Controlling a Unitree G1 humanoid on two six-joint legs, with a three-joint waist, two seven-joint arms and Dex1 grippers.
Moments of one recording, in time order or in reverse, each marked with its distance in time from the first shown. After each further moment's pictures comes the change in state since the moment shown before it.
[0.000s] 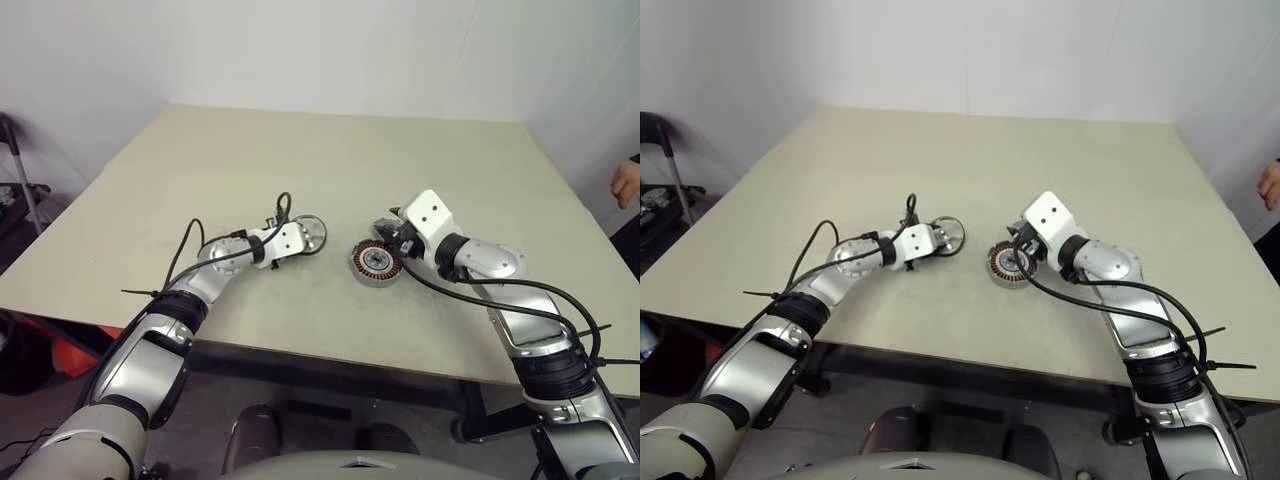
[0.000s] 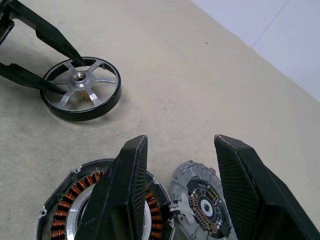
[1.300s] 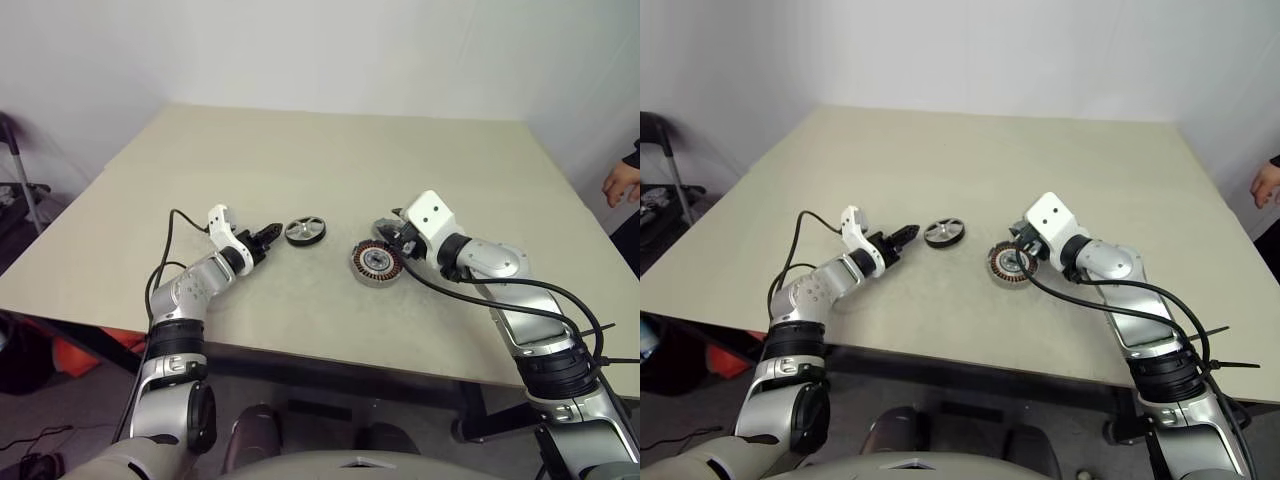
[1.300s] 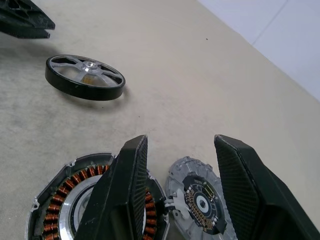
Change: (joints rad) left arm 0.169 -0.270 0.718 -0.412 -0.925 1.210 0.200; right arm -0.006 -0.017 0.002 0.009 -0.011 -0.004 0.016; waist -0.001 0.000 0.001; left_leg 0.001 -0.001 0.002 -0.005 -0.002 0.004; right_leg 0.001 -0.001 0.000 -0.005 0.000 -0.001
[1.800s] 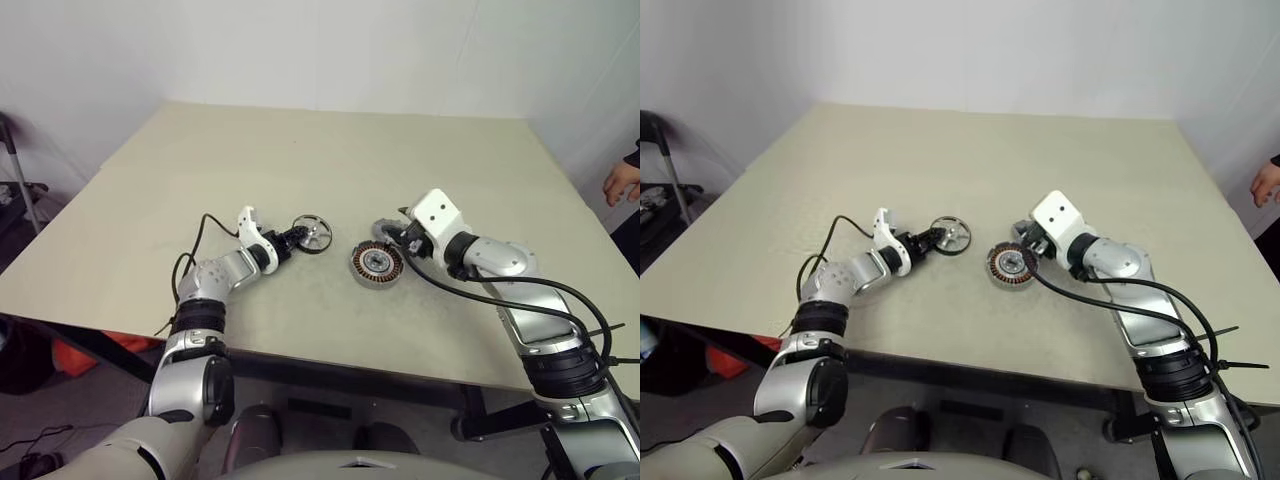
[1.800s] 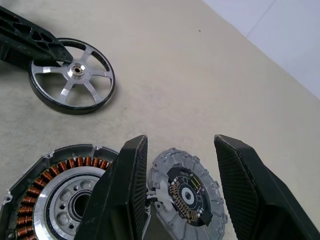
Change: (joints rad) left arm -0.131 -0.050 0.021 0.222 -0.033 0.041 0.023; right arm 0.003 -0.025 -0.020 0.005 0.000 0.000 0.003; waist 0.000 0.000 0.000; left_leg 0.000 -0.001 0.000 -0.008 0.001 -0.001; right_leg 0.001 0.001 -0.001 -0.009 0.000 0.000
